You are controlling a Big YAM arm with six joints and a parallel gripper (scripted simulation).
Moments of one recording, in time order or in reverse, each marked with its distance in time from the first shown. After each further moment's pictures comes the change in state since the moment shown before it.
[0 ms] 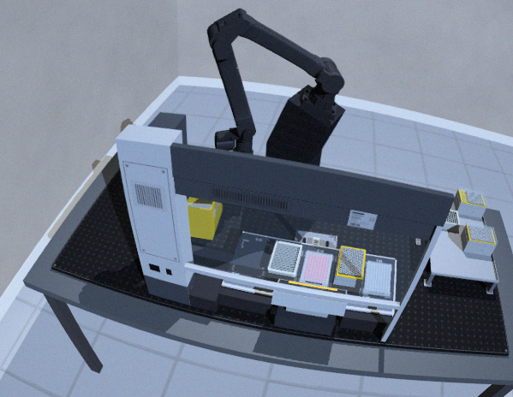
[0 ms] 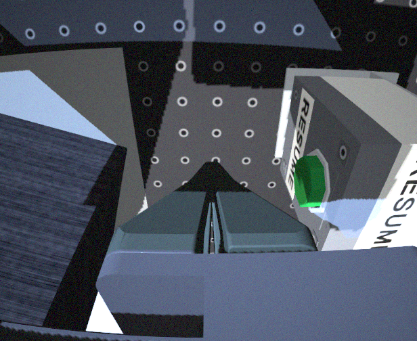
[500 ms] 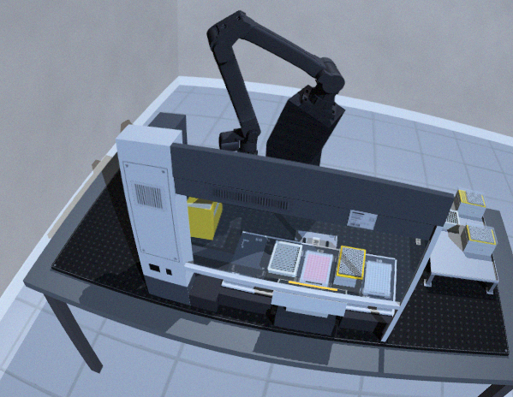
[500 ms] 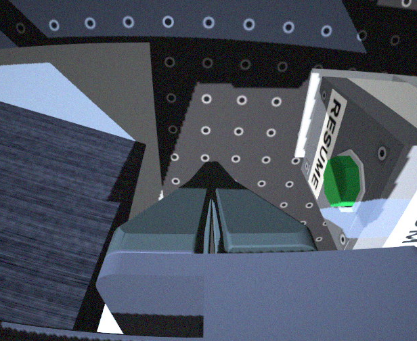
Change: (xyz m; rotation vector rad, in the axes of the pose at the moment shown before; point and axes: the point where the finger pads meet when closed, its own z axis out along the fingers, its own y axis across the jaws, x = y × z) arm 0.001 0.016 0.000 -0.009 0.005 -0.019
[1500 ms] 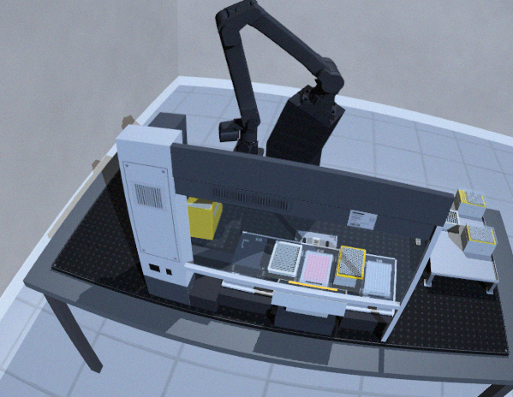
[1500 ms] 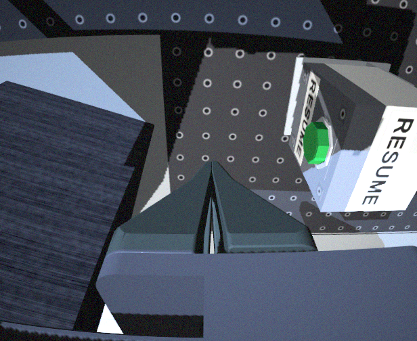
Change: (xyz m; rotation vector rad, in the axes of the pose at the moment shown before) arm 0.000 0.000 -0.039 0.000 0.000 0.000
